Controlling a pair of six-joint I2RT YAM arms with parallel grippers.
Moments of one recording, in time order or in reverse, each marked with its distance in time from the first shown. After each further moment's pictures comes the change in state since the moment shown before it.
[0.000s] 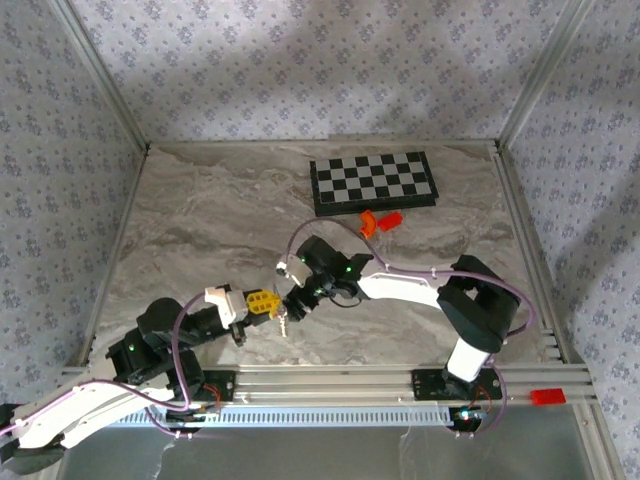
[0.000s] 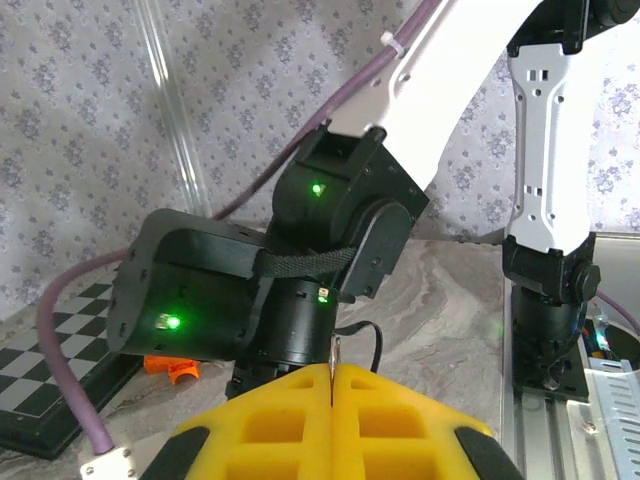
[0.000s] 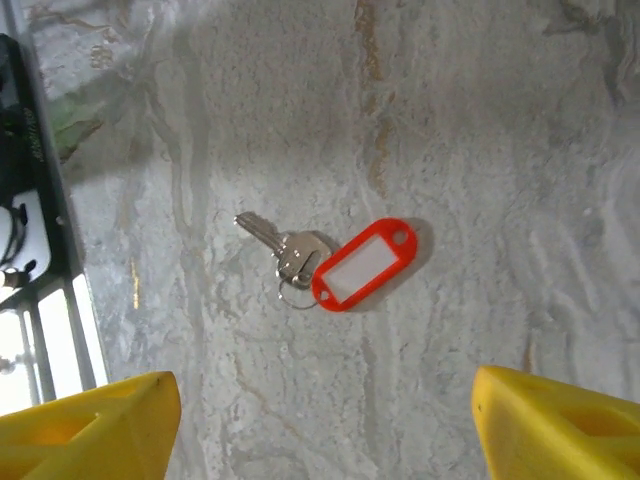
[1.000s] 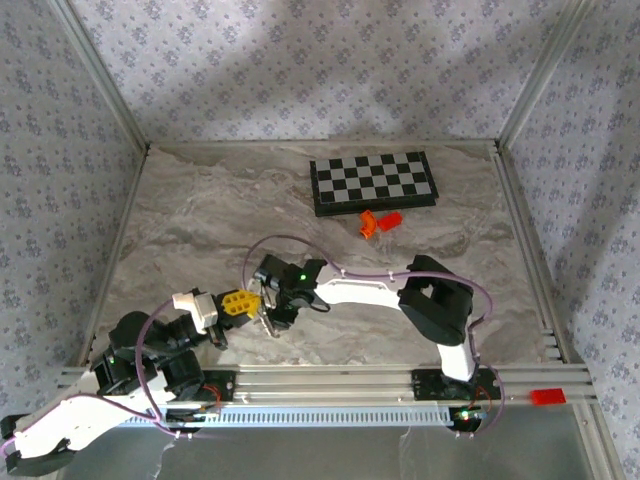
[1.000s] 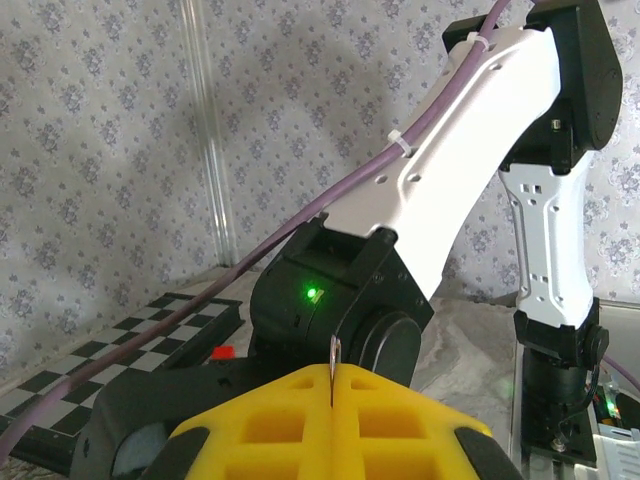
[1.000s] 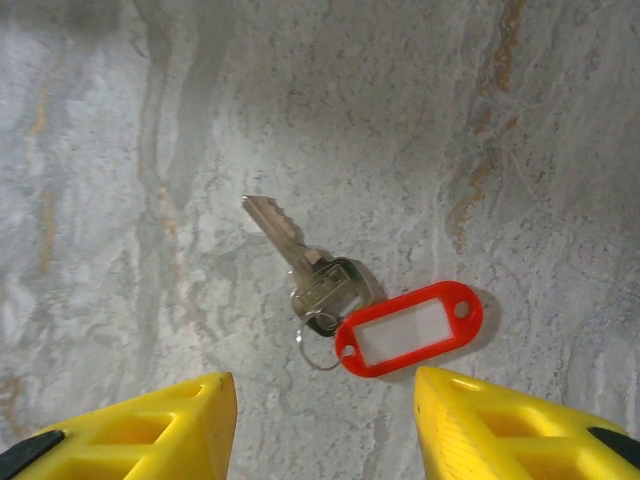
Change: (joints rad) left arm -0.005 -0.185 0.001 -0.052 -0.064 -0.053; right arm 0.167 0.227 0.300 -0.277 0.259 -0.288
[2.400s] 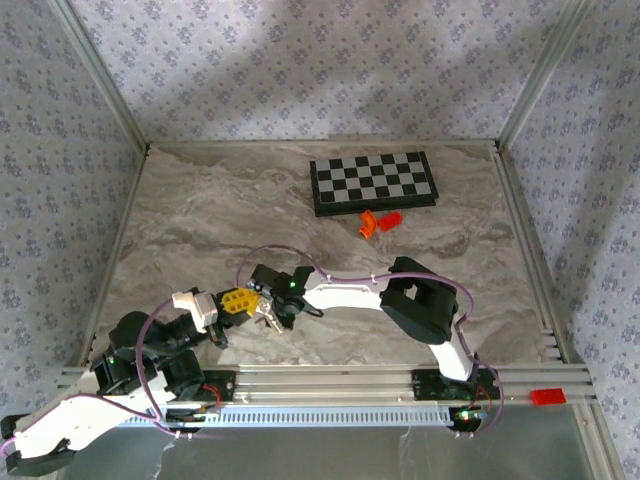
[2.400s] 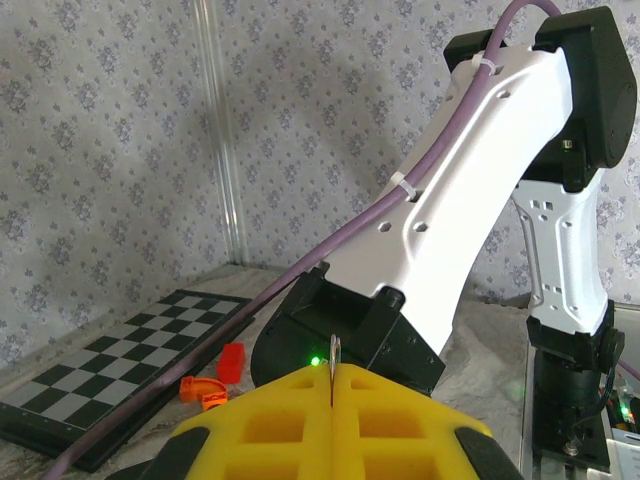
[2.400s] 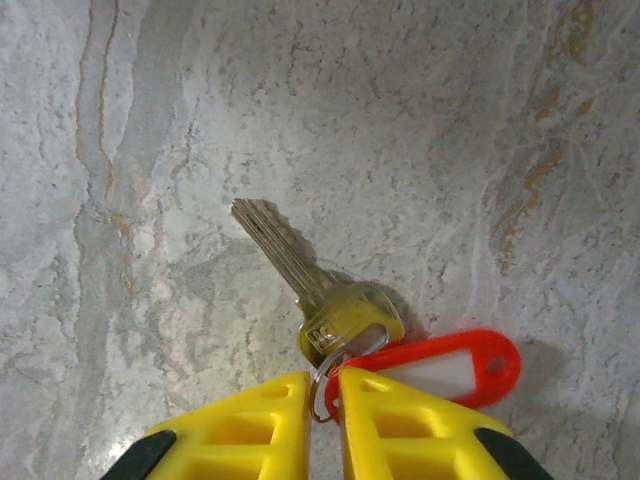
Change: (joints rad) left arm 0.000 0.000 0.000 0.000 -0.023 0.000; right arm 0.033 0.083 0.034 -0.006 0.055 -0.038
